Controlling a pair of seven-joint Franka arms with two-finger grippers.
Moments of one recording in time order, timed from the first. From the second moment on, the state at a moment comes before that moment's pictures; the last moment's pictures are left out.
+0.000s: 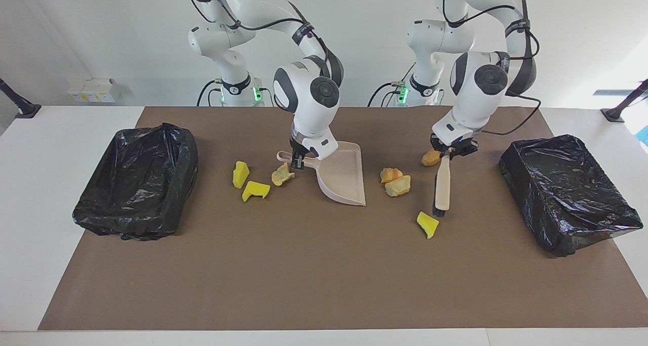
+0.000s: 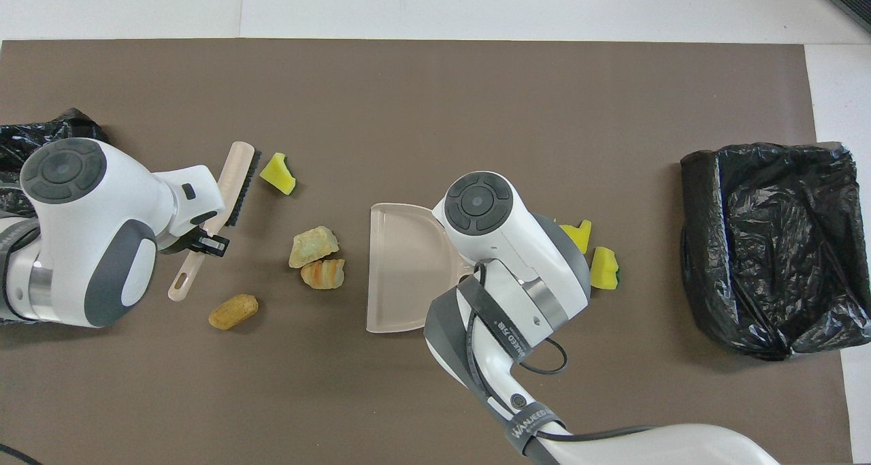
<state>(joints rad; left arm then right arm) -0.19 0.08 0.00 -2.07 0.09 2.06 0.16 0.57 0.31 -0.02 -1.81 -0.11 1.90 -0.91</state>
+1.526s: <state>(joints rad) -0.42 0.06 -0.03 -2.11 0.11 1.81 -0.06 0.56 0.30 -0.02 -1.83 -0.10 1.92 -0.91</state>
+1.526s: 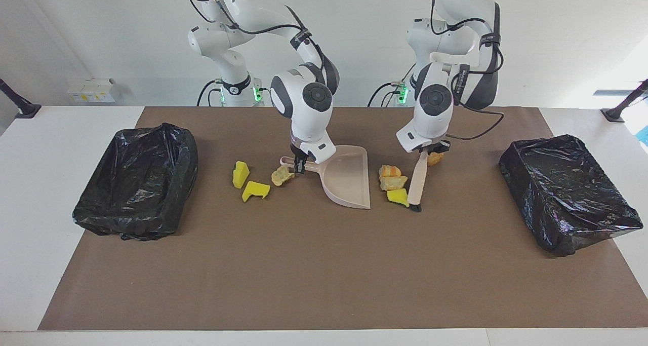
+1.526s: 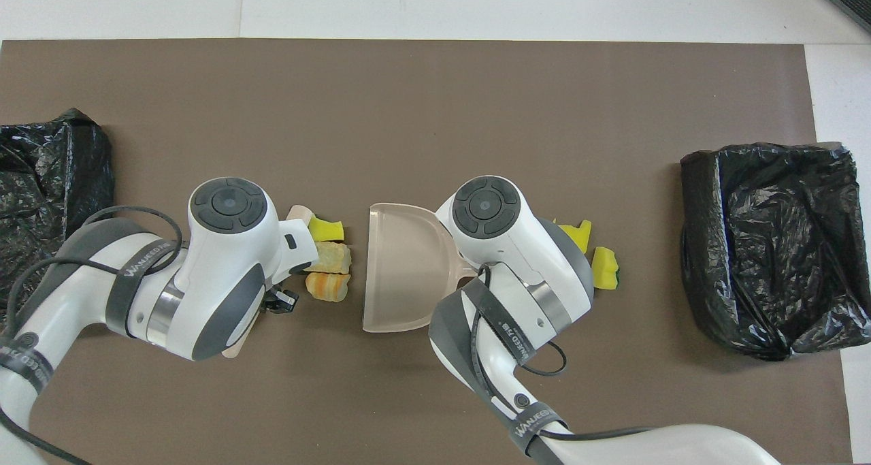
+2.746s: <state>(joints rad) -0.48 -0.08 0.00 -2.17 -0.34 1.90 -0.16 0.56 0.30 -0.02 -1.83 -0.10 1.92 -0.91</state>
